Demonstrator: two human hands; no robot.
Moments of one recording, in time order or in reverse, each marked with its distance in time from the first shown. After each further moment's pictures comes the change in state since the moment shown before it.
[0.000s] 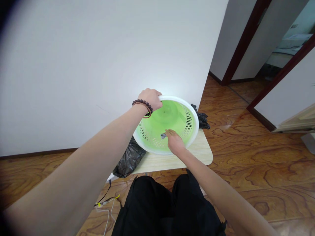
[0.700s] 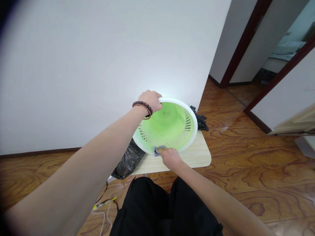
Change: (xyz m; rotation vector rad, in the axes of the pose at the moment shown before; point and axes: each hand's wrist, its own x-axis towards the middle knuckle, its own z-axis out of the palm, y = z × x) left_hand -0.001 0.001 0.000 -0.009 -0.002 0.000; right_hand -0.037 -0.034 -0.004 -0.145 -0.305 -0.100
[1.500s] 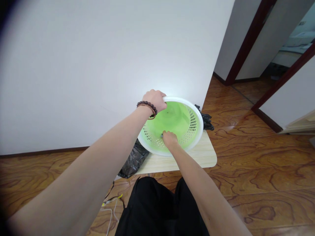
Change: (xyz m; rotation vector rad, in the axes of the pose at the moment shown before) left_hand 0.001 0.000 0.002 0.024 0.028 0.033; right_hand 0.095 0.024 0.014 -0.060 -0.001 0.334
